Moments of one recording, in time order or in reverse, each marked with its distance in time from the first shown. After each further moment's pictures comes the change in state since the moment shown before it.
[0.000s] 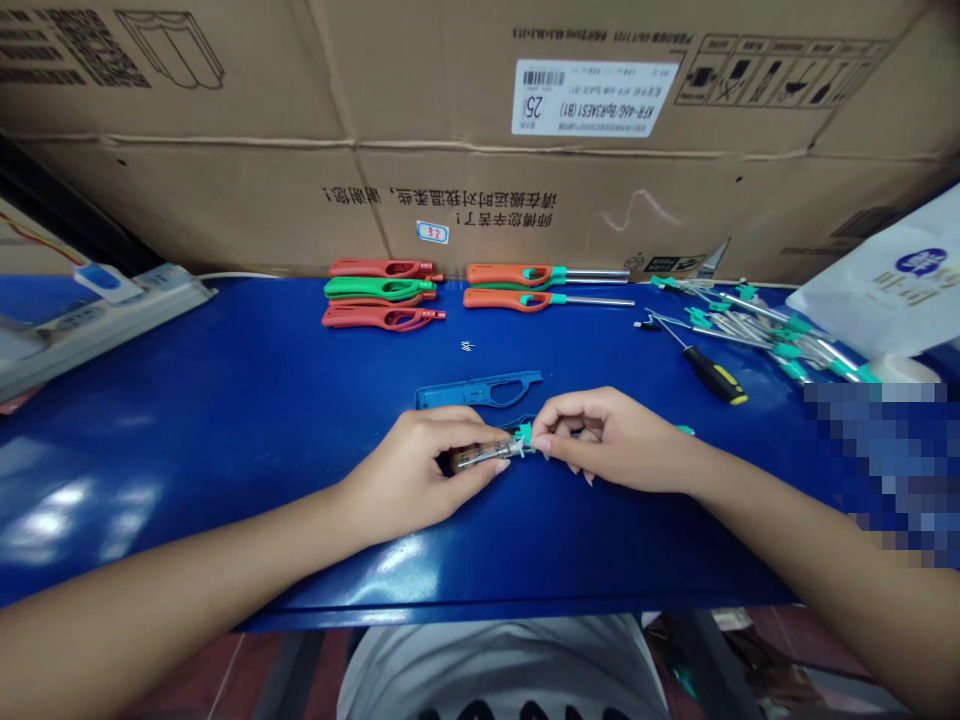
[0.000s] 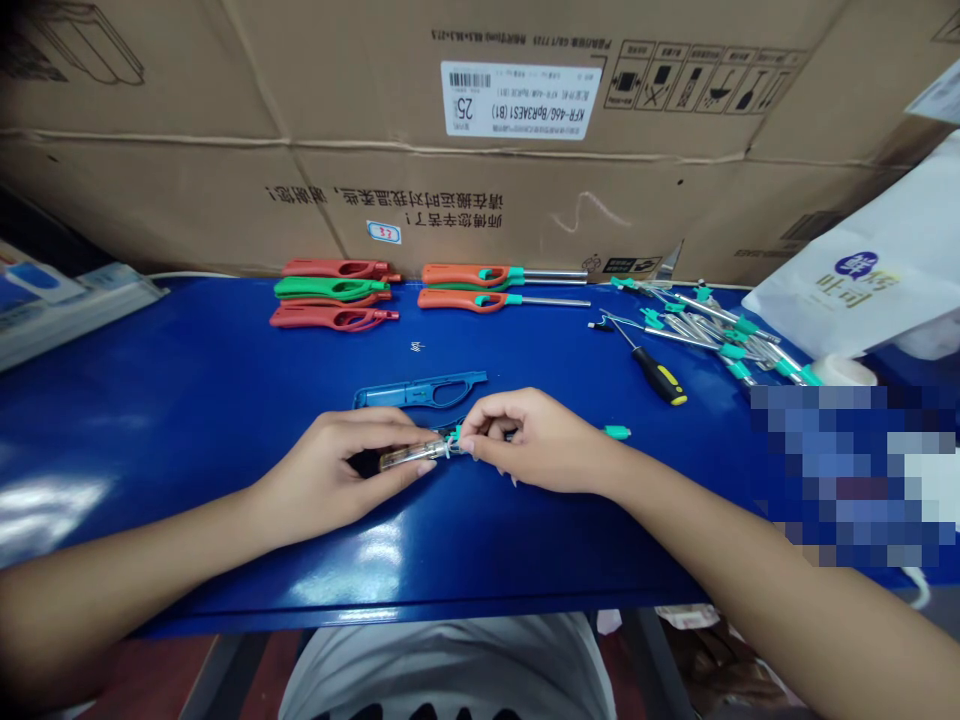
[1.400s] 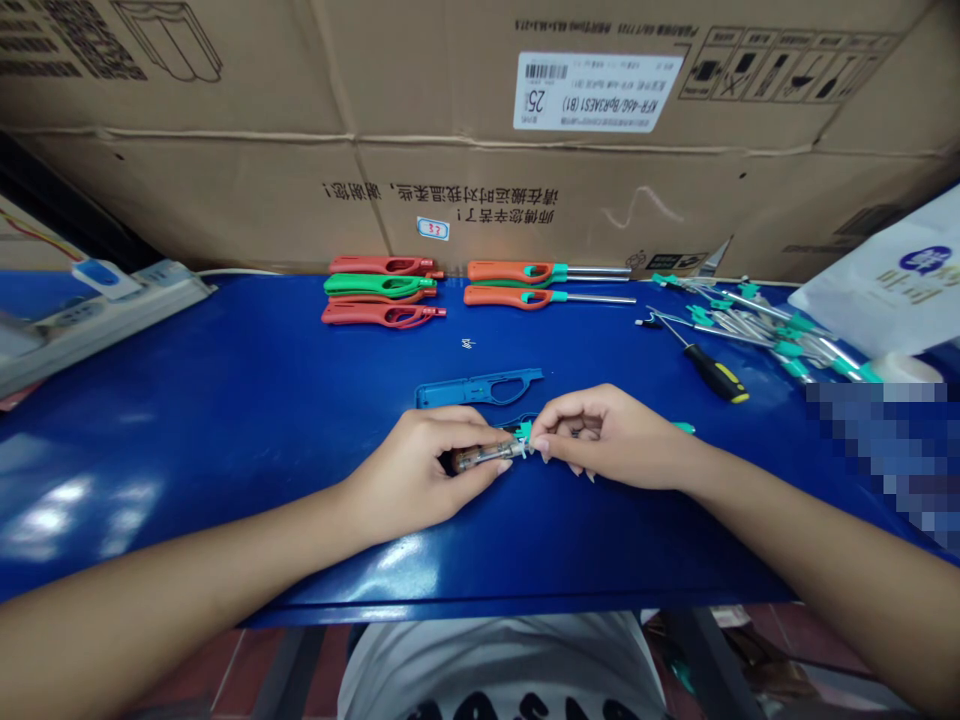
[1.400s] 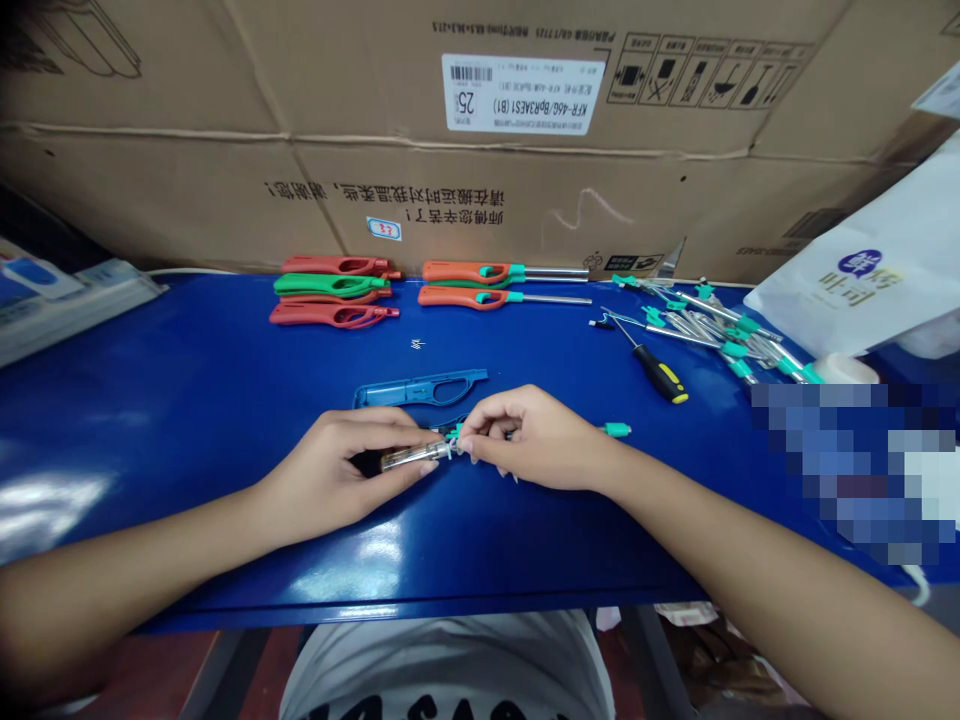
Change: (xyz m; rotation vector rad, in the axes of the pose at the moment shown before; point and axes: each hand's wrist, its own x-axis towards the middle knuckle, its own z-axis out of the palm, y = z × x) left_hand 0.000 0.001 0.002 -0.030 -0.013 -0.022; right_hand 0.004 0.001 0.000 0.022 0.002 0.010
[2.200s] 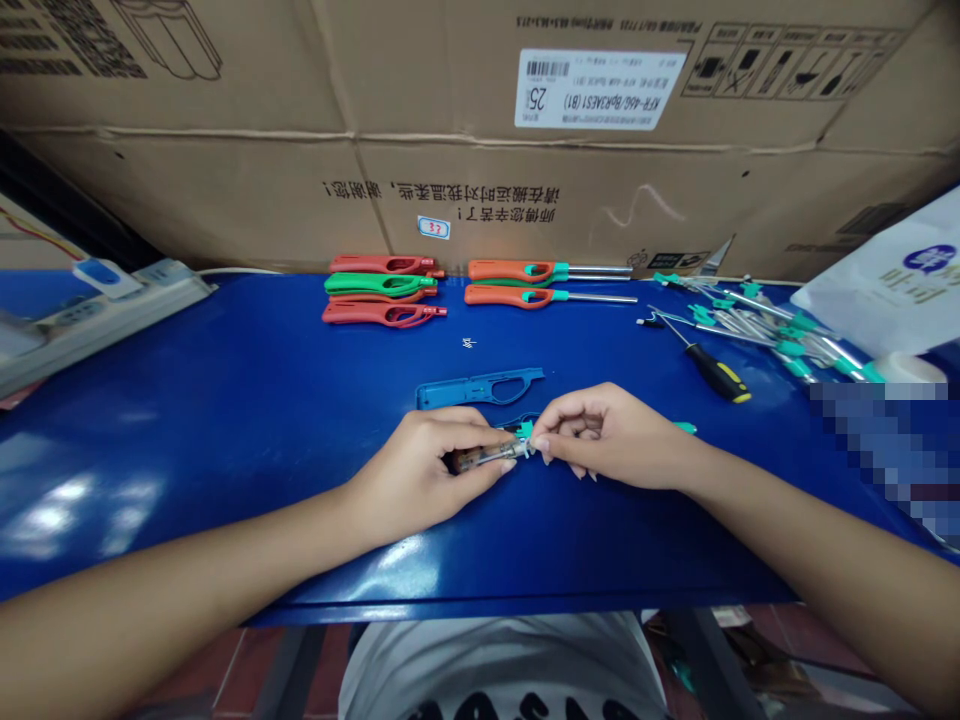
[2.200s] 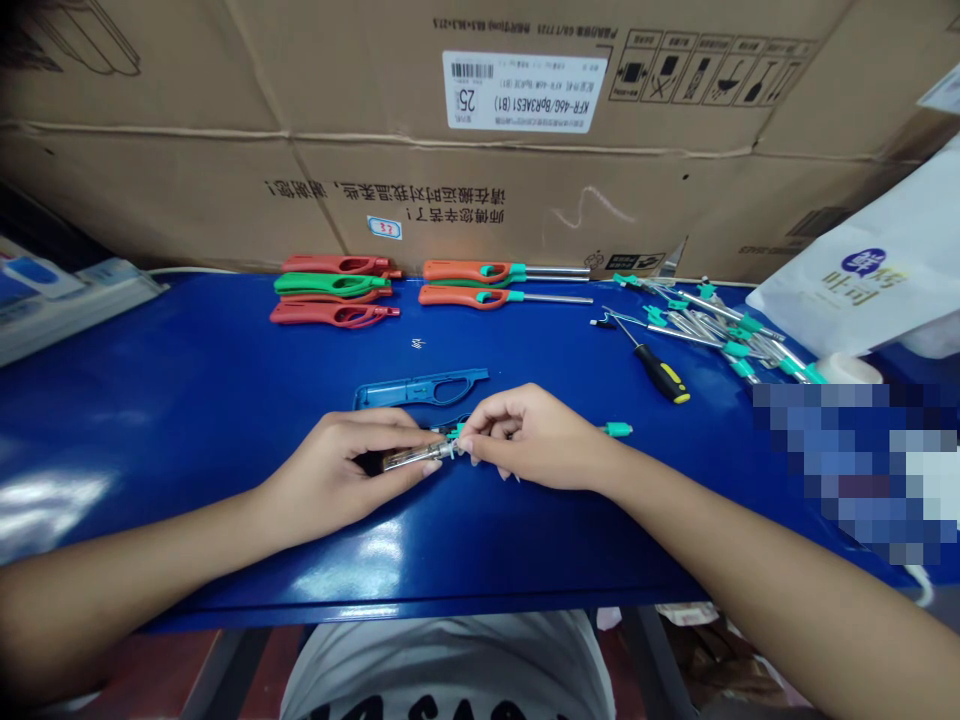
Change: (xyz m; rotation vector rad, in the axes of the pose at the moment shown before) left_hand 0.000 0.001 0.003 -0.009 0.009 -0.019; right_hand -0.001 0.001 0.001 -0.005 -0.003 0.010
